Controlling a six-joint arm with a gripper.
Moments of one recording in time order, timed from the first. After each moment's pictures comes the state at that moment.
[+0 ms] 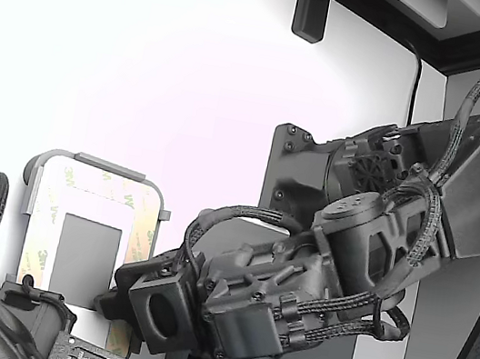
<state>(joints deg) 34.6 101.8 120.1 33.6 3.3 -90.6</state>
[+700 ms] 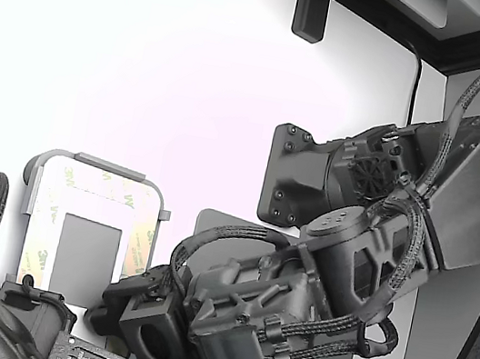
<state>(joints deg) 36.5 97.2 116.6 32.3 3.6 -98.3</state>
